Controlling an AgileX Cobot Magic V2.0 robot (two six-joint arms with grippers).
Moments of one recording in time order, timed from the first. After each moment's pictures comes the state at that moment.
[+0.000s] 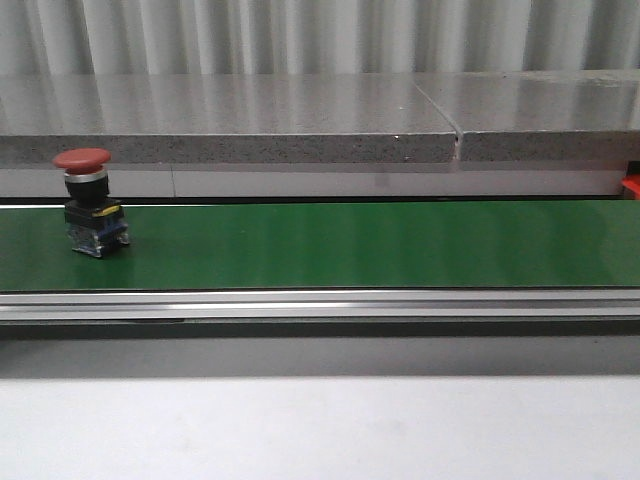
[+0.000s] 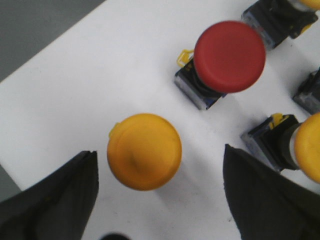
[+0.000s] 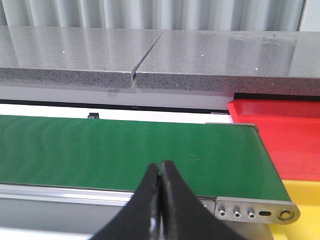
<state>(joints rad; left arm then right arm) 0.62 1.47 -0.79 0.06 0.47 -0.22 0.06 -0.01 0.03 -0.02 0.08 0.03</state>
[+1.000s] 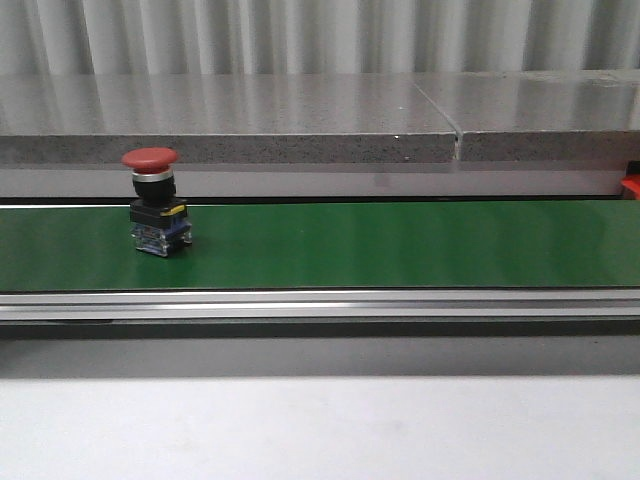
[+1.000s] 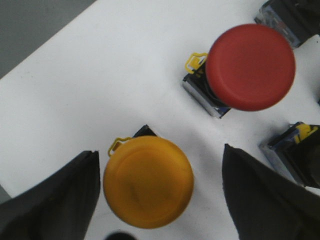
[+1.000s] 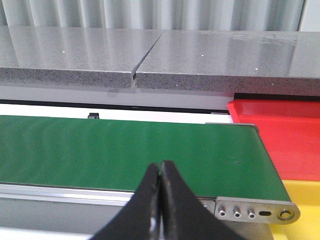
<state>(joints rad) 0.62 1.59 -0.85 0.09 0.49 -0.23 0.06 -0.01 0.03 -0.02 0.08 0.03</state>
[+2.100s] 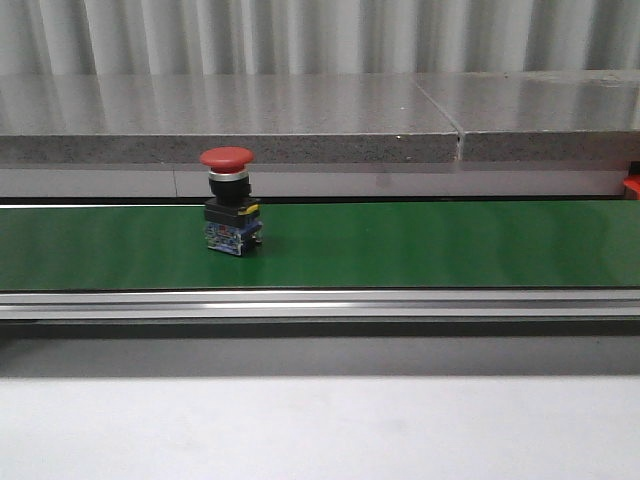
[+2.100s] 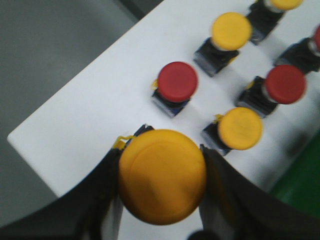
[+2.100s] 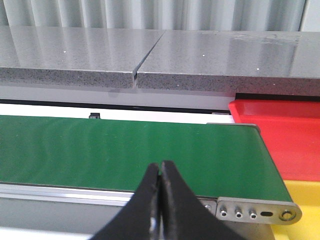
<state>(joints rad) 0.53 1.21 -0.88 0.09 0.70 -0.19 0.06 -0.01 0.03 -0.02 0.08 0.03</state>
